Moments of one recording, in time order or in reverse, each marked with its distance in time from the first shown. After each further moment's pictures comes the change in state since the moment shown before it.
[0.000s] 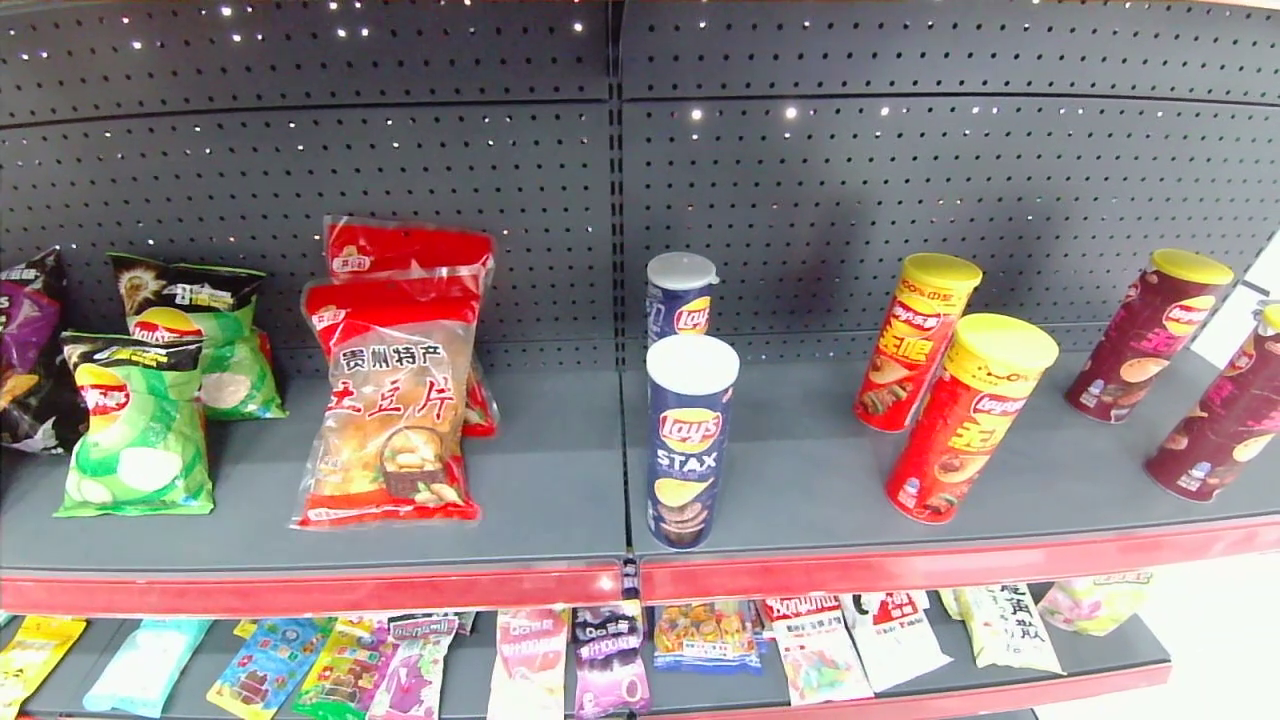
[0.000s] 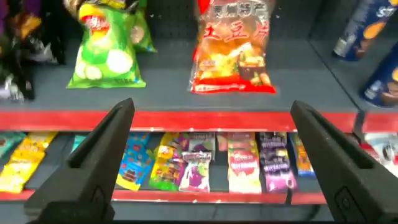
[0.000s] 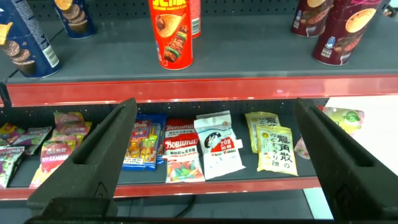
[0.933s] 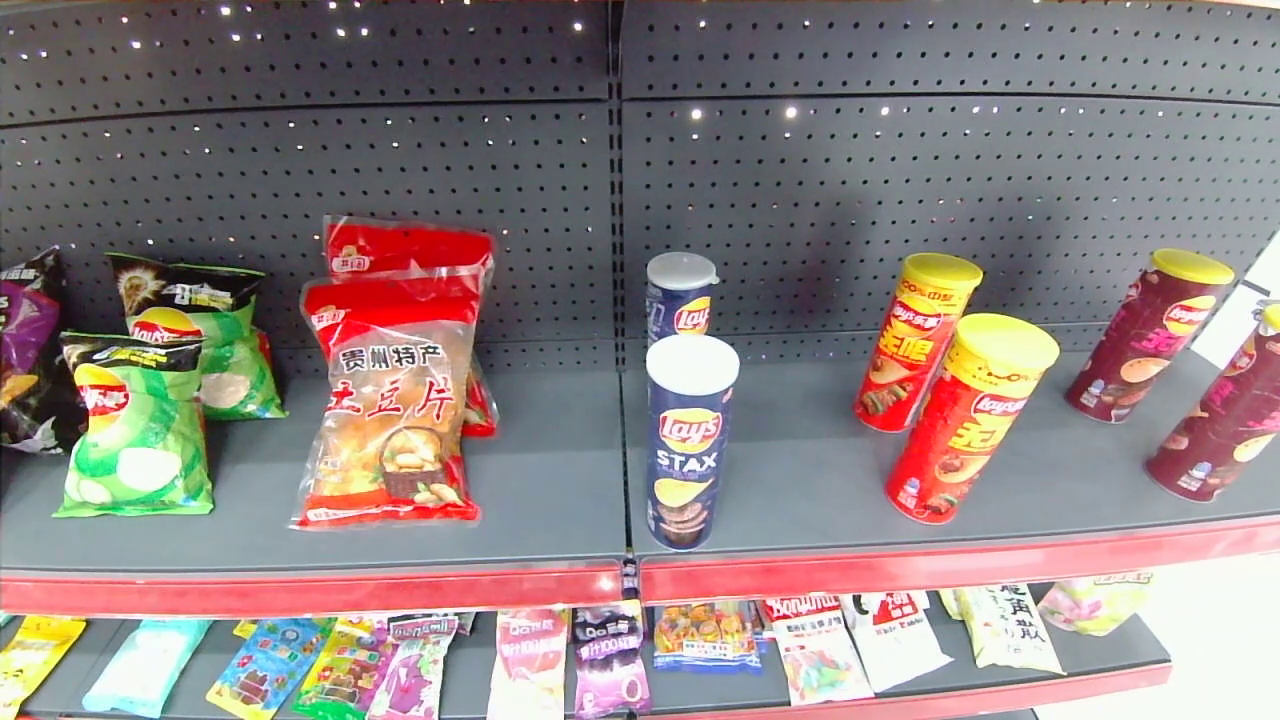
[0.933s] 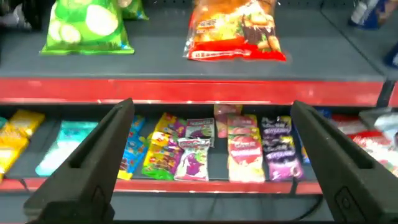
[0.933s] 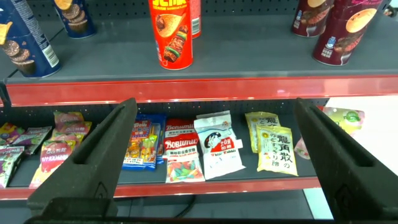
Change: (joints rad) left arm 0.018 -0.064 0.227 -0.104 -0.085 0.076; right arm 0.000 0.000 0.000 0.000 0.000 -0.001
